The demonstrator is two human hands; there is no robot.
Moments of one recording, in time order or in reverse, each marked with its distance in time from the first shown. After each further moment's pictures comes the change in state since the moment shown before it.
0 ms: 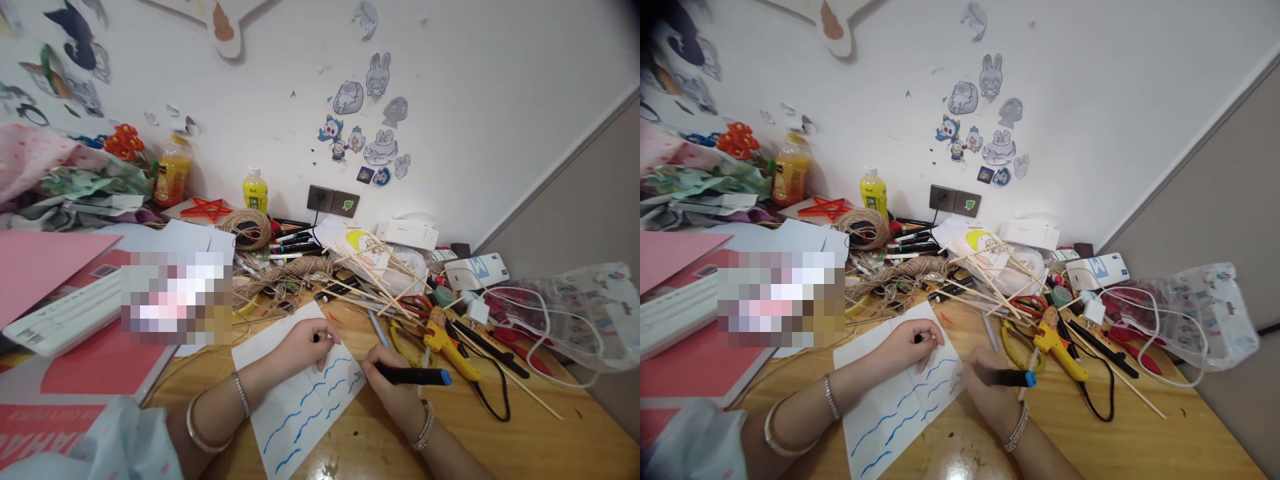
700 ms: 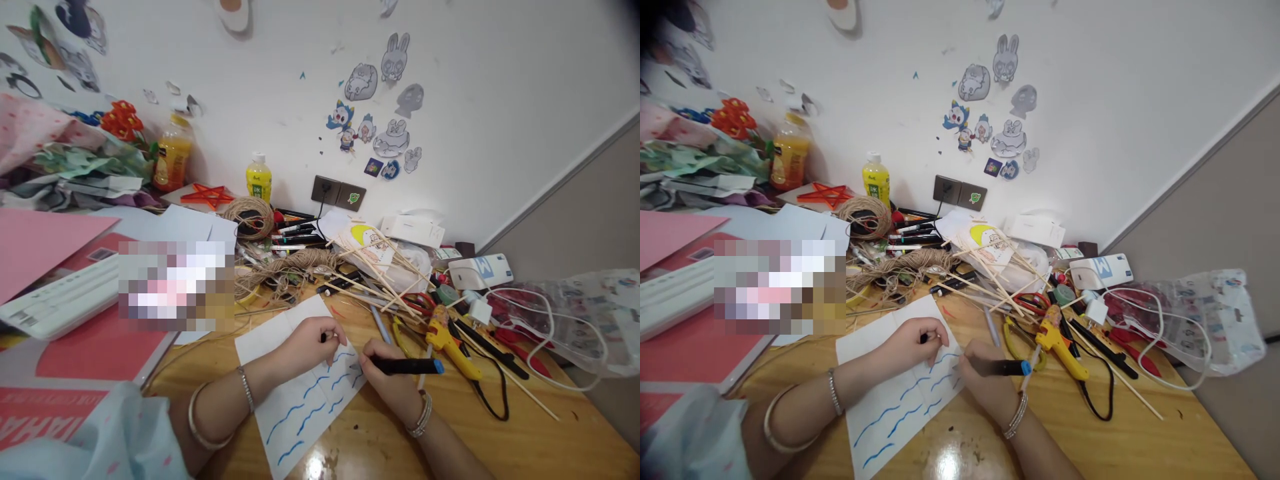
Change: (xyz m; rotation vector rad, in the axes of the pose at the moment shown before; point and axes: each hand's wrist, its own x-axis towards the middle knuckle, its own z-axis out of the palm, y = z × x) left_hand 0.002 -0.010 0.008 0.005 -0.022 0.036; right_hand 0.008 0.000 0.000 -0.019 -0.119 0.016
